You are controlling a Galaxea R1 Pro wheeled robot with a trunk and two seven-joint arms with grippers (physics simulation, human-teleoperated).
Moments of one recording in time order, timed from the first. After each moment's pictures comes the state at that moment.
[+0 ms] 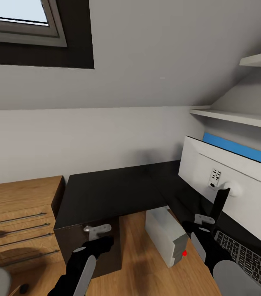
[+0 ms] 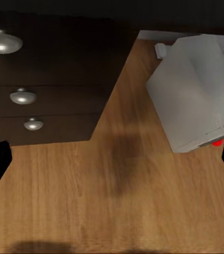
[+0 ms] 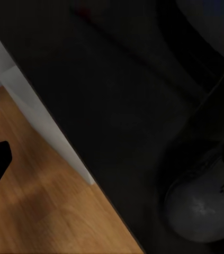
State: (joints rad) left arm -0.19 -0.17 -0.16 -1.37 0.33 0.66 0.38; right arm -0.64 -0.05 -0.11 -0.53 -0.11 0.20 -0.25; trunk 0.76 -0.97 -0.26
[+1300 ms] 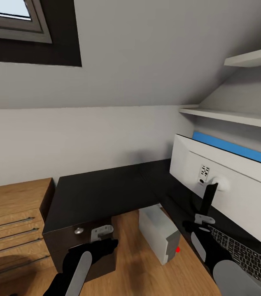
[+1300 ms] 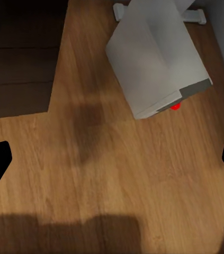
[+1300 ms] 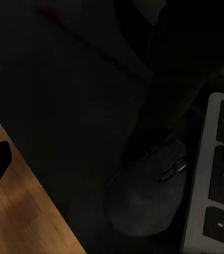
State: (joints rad) left arm -0.19 -0.15 -0.16 -1.44 0.49 0.82 0.37; right arm -0.64 -0.05 -0.11 -0.54 -0.12 0.20 -0.25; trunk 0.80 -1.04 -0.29
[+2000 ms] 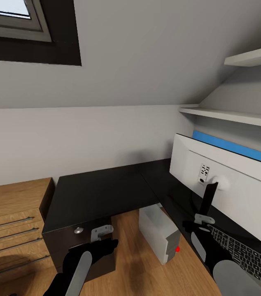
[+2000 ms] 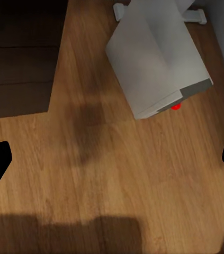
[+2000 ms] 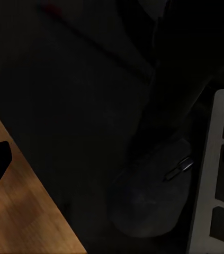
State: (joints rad) left arm -0.19 -0.15 -0.16 -1.44 0.49 0.82 0.37; right arm -0.64 -0.05 -0.11 -0.54 -0.12 0.20 -0.25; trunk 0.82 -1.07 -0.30
